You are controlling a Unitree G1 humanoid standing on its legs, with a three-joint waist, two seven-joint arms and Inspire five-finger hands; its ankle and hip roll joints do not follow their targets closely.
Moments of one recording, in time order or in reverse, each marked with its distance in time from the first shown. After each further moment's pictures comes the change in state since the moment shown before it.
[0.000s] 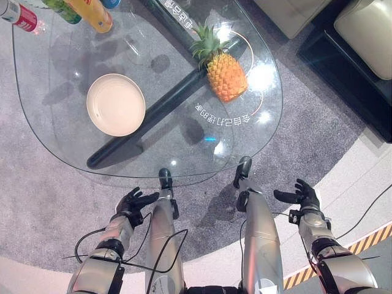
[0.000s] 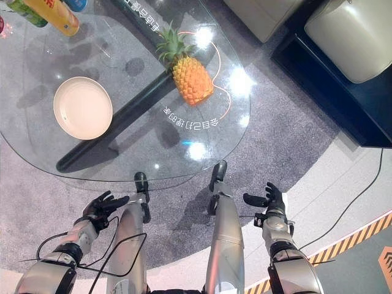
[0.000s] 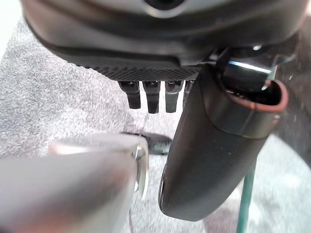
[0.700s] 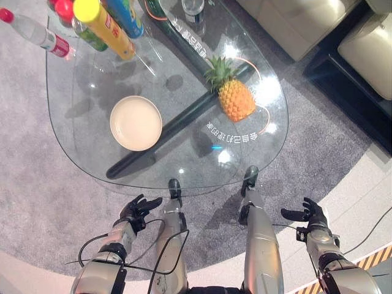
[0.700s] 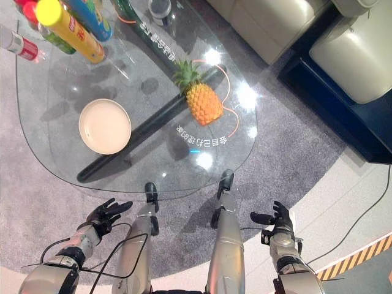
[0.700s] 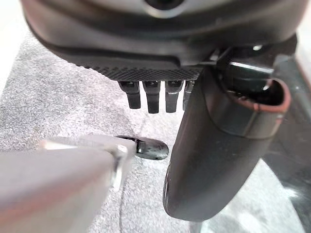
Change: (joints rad) left arm 0.025 -0.024 0.040 0.040 -0.001 0.025 0.010; right arm 0.082 -0.017 -0.035 0.018 -0.070 0.019 -0.001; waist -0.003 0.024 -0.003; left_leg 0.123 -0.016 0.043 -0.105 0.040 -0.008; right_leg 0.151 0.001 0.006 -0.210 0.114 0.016
